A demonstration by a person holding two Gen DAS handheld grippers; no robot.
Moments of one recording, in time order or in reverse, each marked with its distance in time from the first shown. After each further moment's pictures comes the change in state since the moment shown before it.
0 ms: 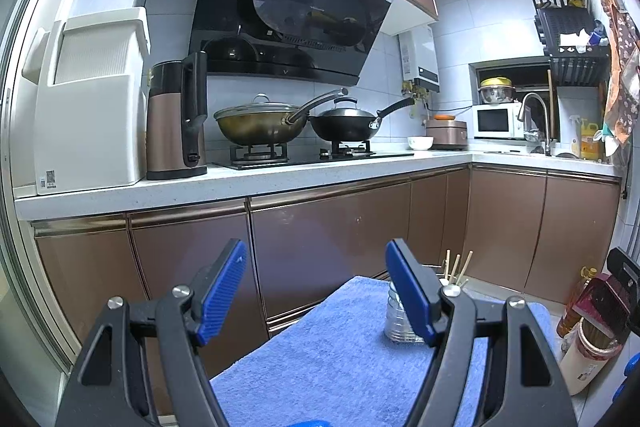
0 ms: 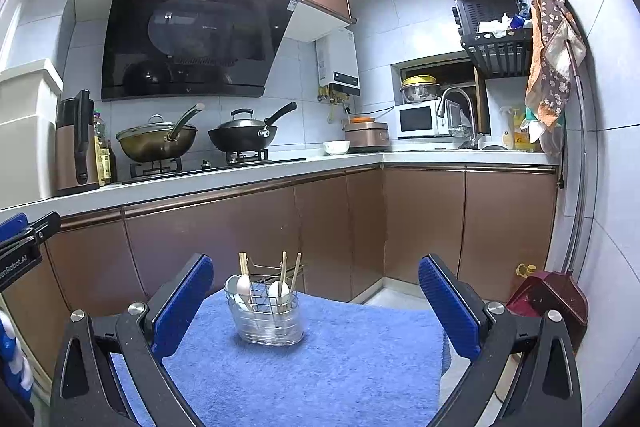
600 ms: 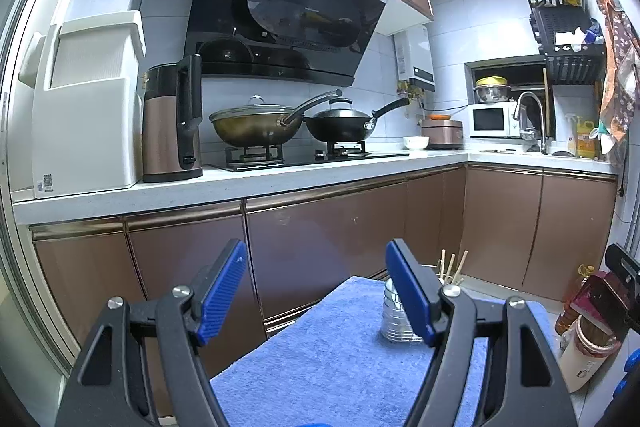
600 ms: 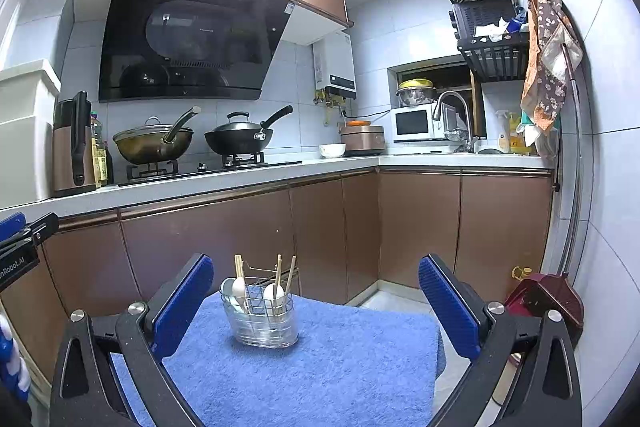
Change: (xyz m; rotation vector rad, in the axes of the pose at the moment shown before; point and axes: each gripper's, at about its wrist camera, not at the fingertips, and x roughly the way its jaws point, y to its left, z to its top) left arm -0.006 -0.006 0.001 0.008 -0.002 -0.012; right arm -0.004 -0.005 0.002 -0.003 -0.010 -0.015
